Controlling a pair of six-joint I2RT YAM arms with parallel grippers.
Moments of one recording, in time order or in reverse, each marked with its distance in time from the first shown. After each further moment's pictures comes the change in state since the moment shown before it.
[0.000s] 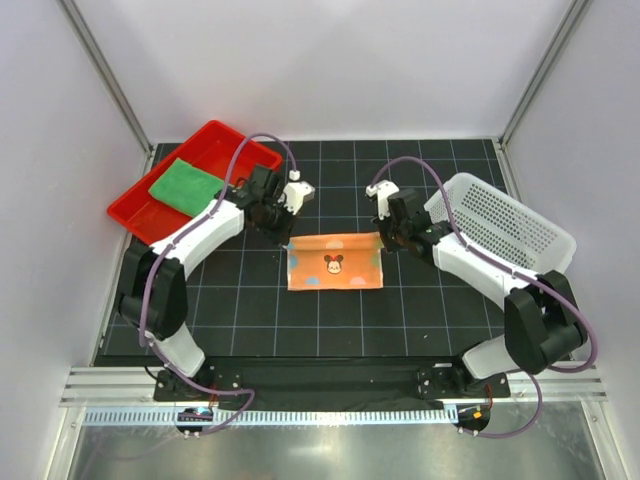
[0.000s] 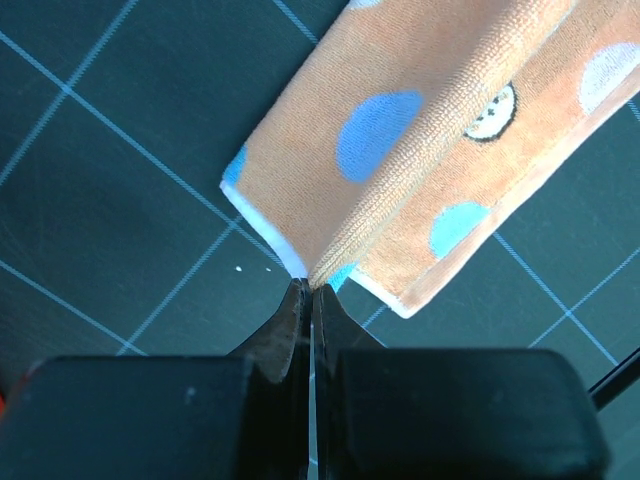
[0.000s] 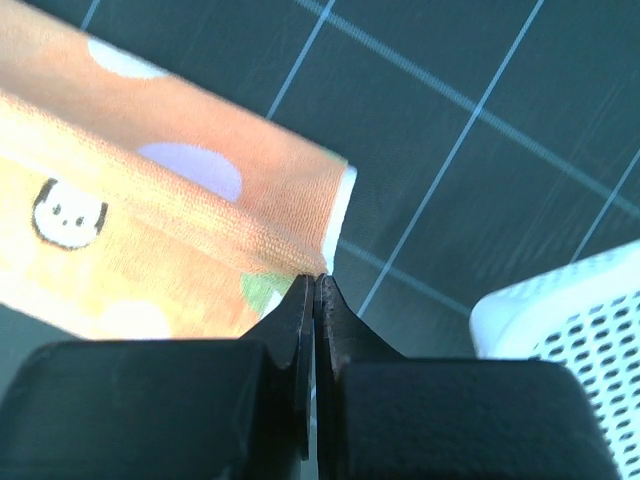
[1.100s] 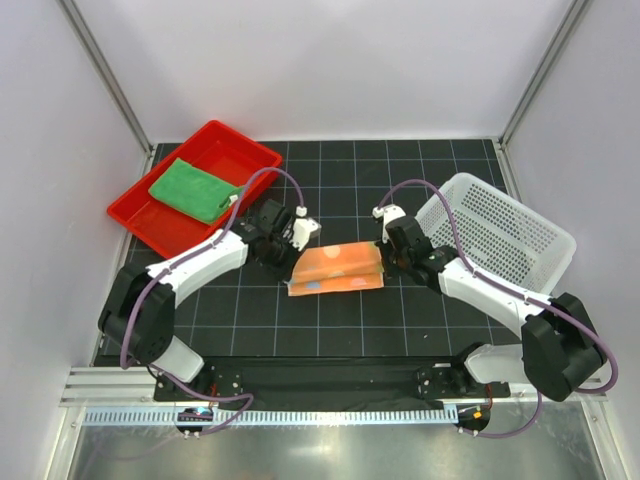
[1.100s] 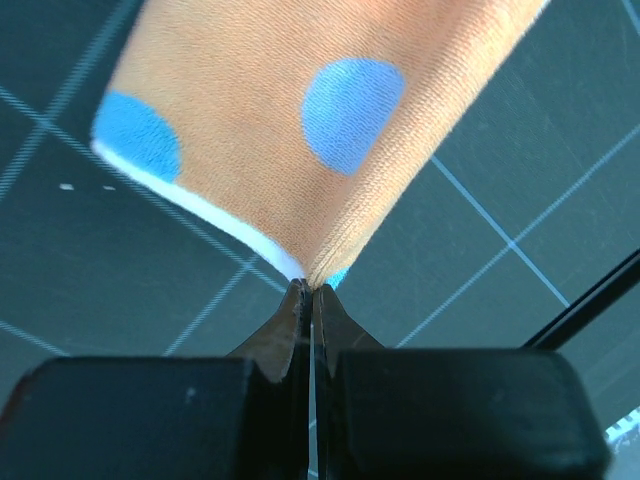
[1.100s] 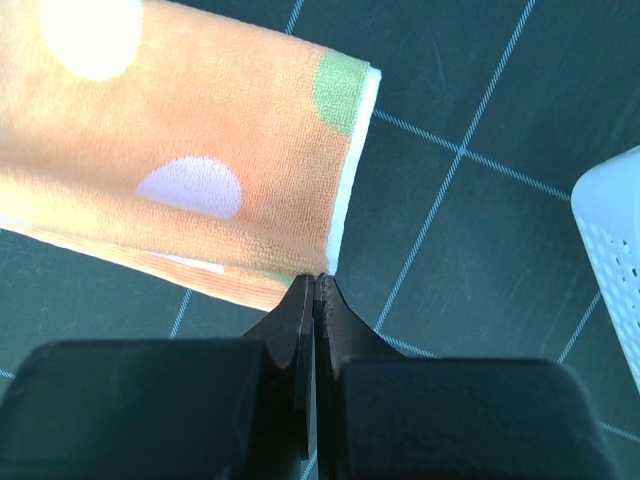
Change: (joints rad) left arm -0.141 -0.159 -0.263 0.028 -0.058 -0.127; right arm 0.105 -0.165 -0.195 -0.022 0.068 0.227
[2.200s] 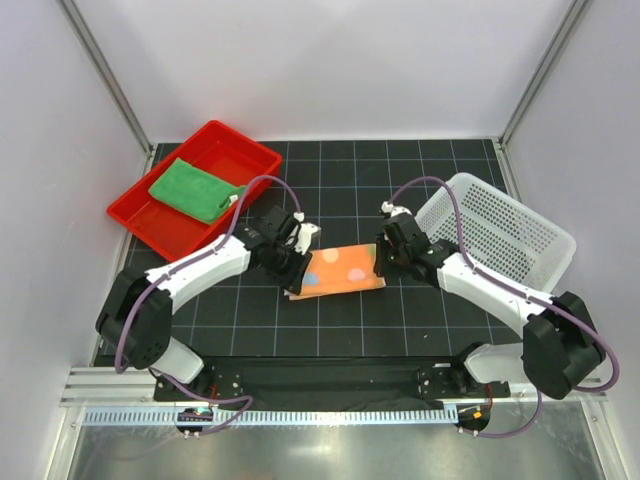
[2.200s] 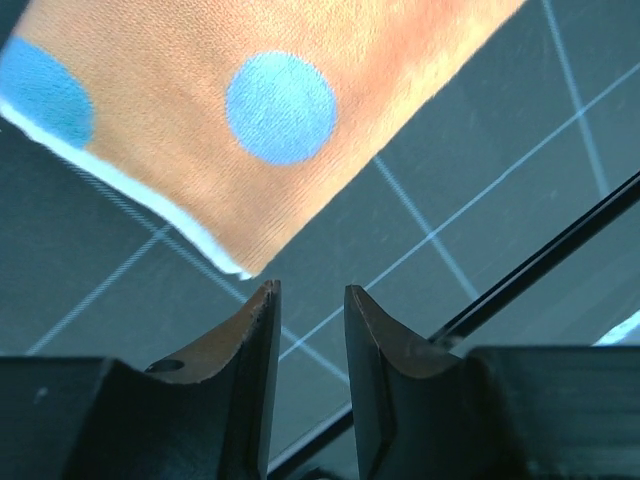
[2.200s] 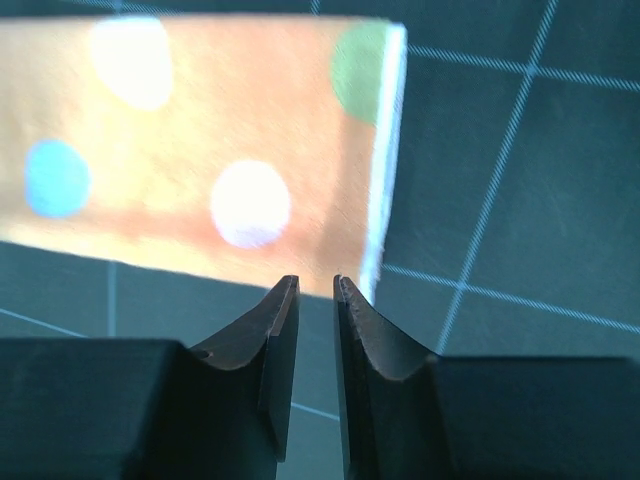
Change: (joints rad) left arm -0.069 -0.034 -0.024 -0.045 0.025 -0.215; right arm 0.019 0.002 0.057 -0.150 -0.046 0.314
